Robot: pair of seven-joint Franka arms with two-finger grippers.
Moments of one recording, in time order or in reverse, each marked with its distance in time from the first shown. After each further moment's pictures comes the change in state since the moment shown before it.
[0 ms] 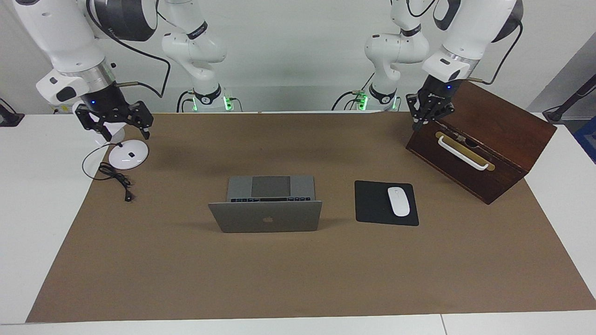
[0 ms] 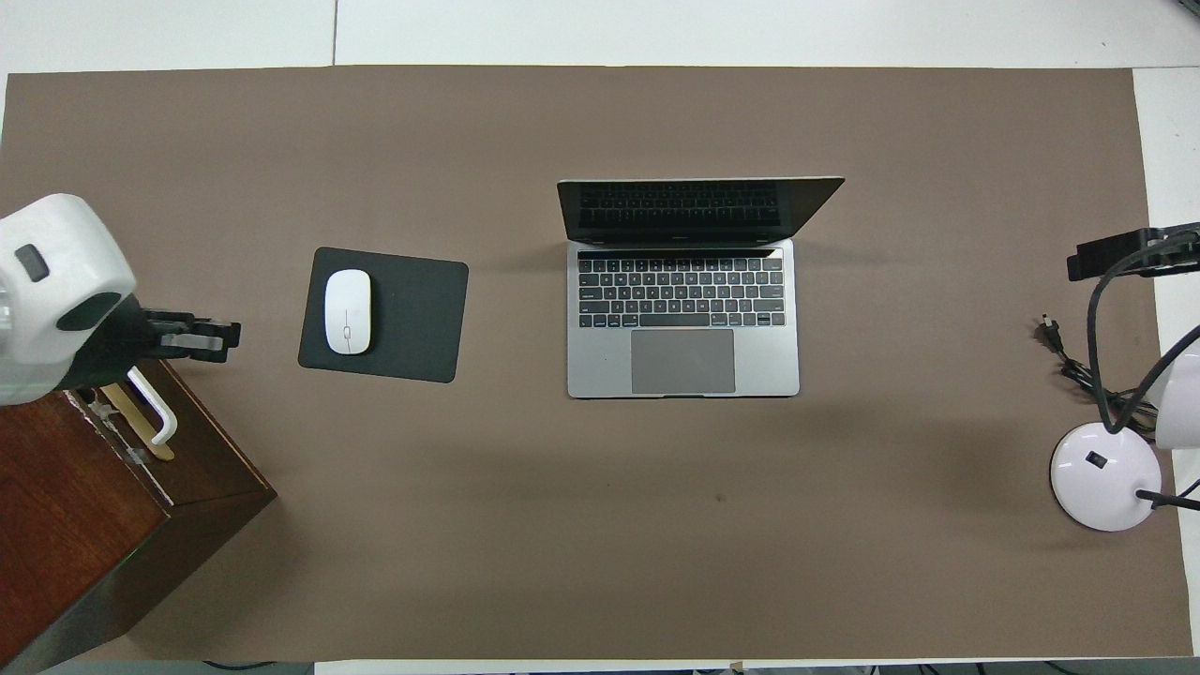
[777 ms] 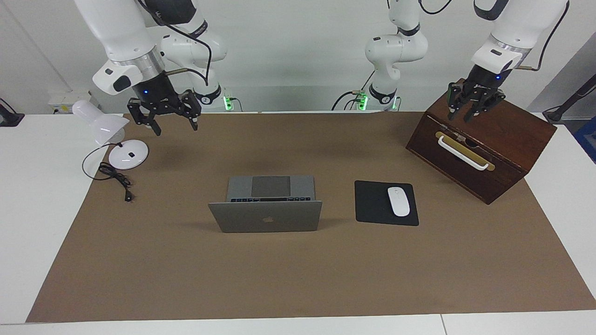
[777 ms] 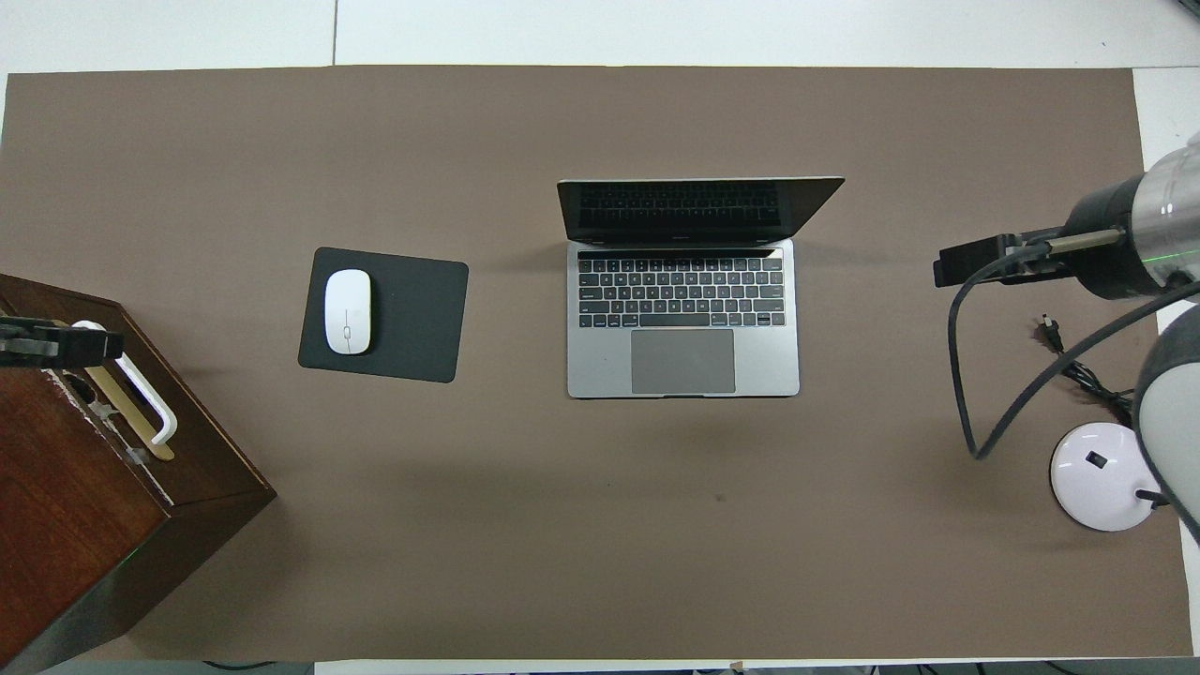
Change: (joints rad) left arm 0.162 0.000 0.005 0.063 0.055 -0.095 0.105; right arm 0.161 -0.016 0.019 0.017 0.093 -0.004 0.139
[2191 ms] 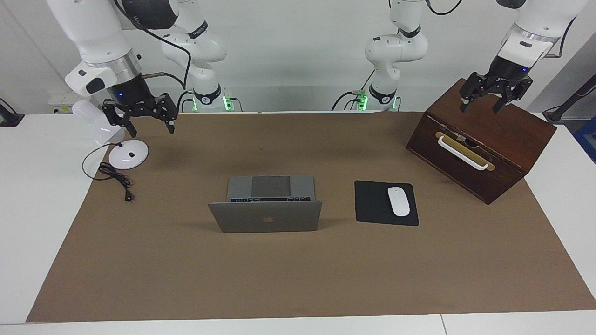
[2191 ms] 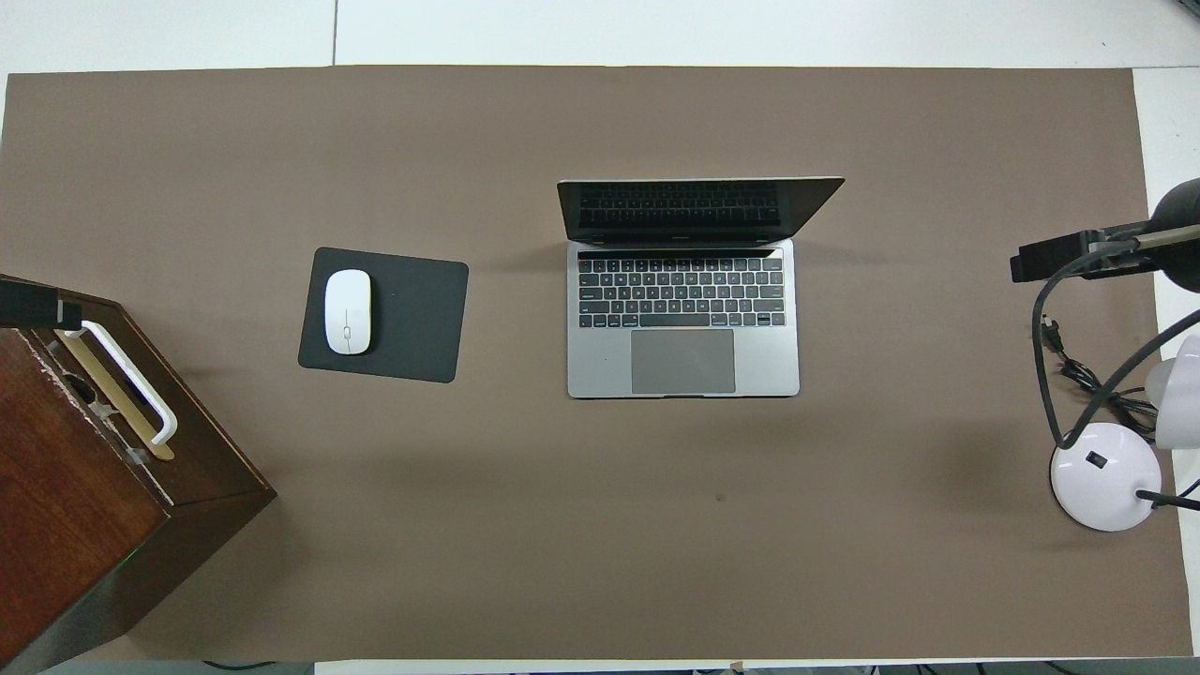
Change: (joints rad) left arm 0.001 0.135 0.028 0.212 0.020 -0.165 -0.126; right arm -0.078 0.000 -0.020 -0.001 -0.052 -0.010 -0.111
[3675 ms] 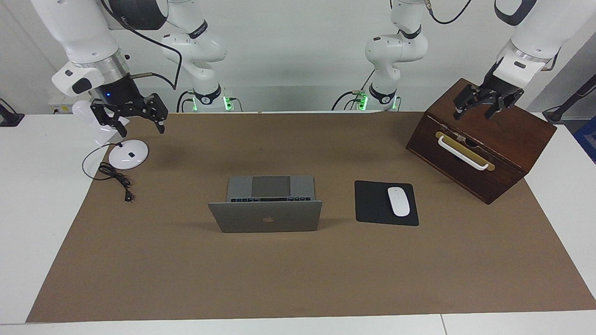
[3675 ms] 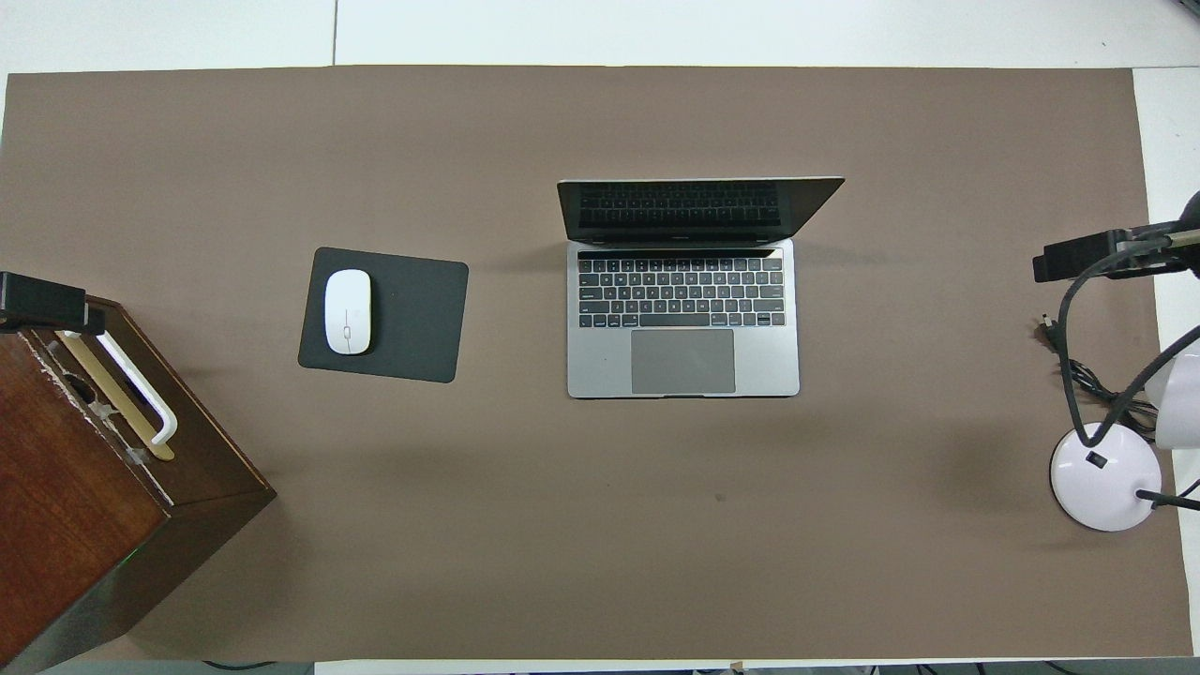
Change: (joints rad) left arm -0.001 0.019 -0.005 0.000 0.002 -0.021 -0.056; right arm 0.021 0.000 -0.052 0.001 0.000 -0.004 -0.008
